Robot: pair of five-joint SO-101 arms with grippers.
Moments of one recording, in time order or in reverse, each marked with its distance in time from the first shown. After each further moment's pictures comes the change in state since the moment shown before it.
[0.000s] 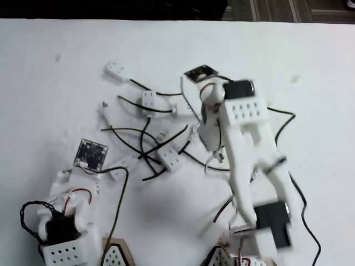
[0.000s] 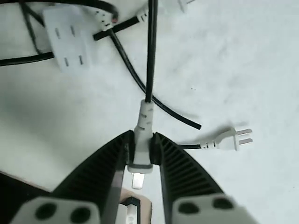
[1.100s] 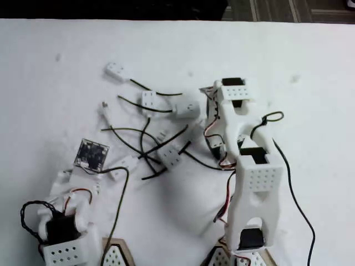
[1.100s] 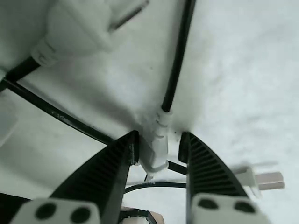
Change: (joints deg) left arm 0.4 0.0 0.0 0.0 0.0; right arm 8.7 44.3 -19.4 -2.1 -4.2
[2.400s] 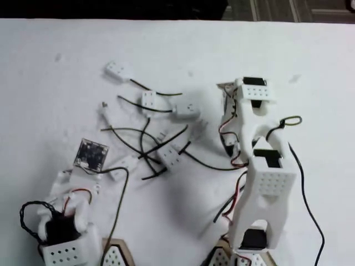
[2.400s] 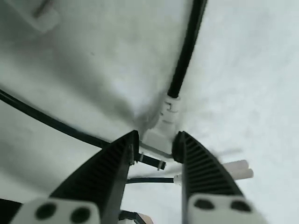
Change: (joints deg) left arm 0.0 0.0 0.0 0.0 0.0; right arm 7.4 -2.7 1.8 -1.8 3.7
